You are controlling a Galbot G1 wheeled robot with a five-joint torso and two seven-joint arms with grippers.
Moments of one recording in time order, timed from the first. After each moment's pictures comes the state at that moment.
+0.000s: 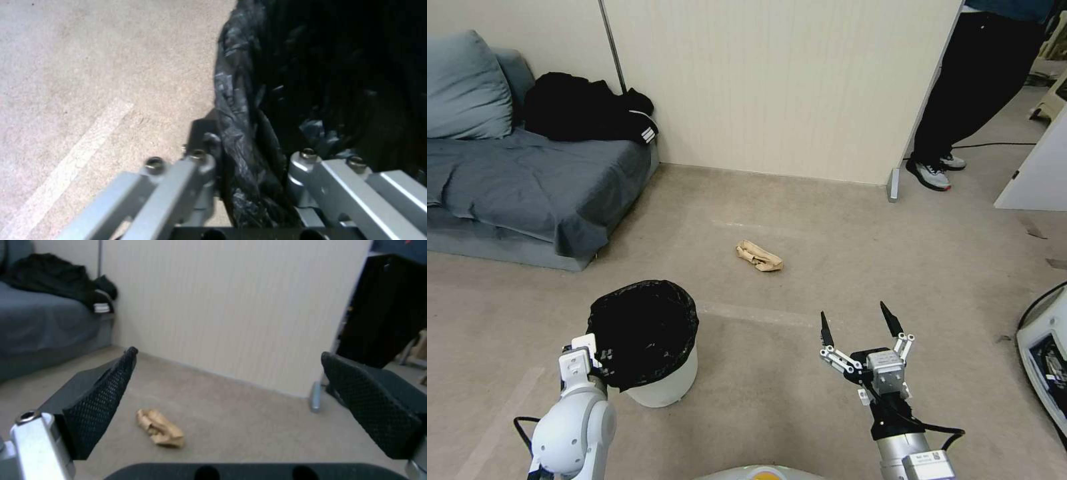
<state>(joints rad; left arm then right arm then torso) 1.53 -1.53 -0.72 -2.05 -0.20 0.73 -0.34 -1.92 1.61 0.45 2.26 -0.27 0.29 0.00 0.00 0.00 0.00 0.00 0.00</state>
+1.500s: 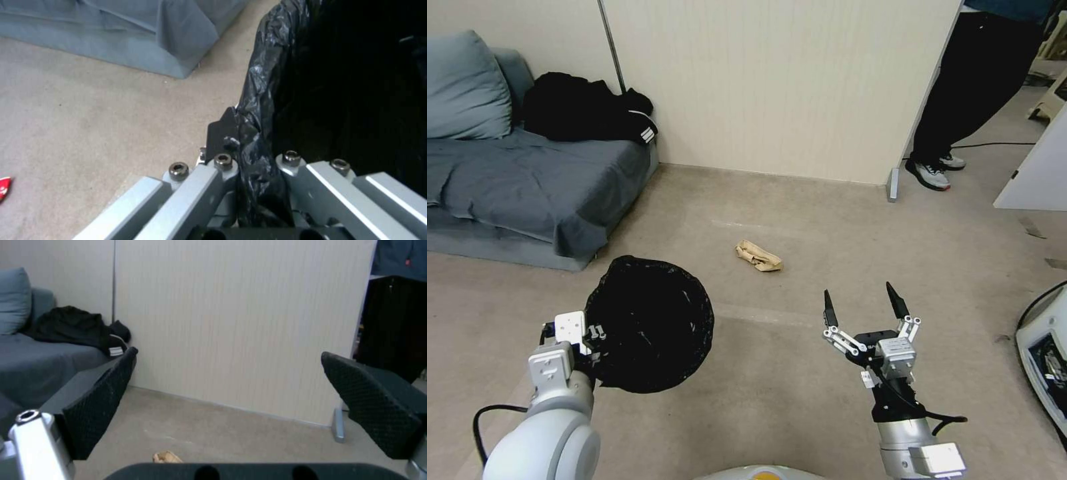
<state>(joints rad) 1.73 -1.46 -0.65 -2.46 -0.16 0.70 -0.34 -1.87 1.61 0.46 2.25 -0.14 0.38 -0.09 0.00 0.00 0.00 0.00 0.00</state>
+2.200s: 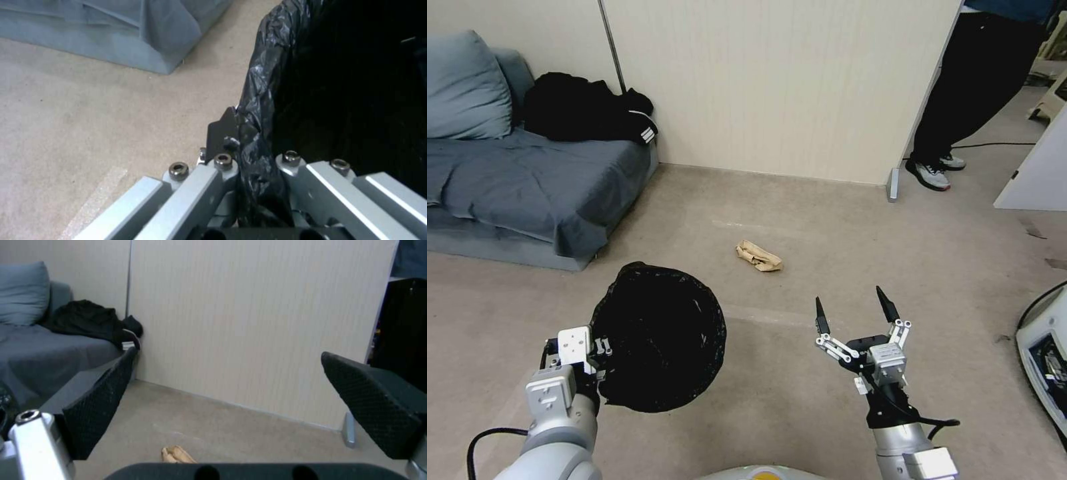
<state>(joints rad) 1.82 -1.49 -0.61 -2.50 -0.14 0.63 -0.33 -1.87 1.61 0.46 2.24 -0.16 0.40 -0.12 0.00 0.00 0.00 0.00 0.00</state>
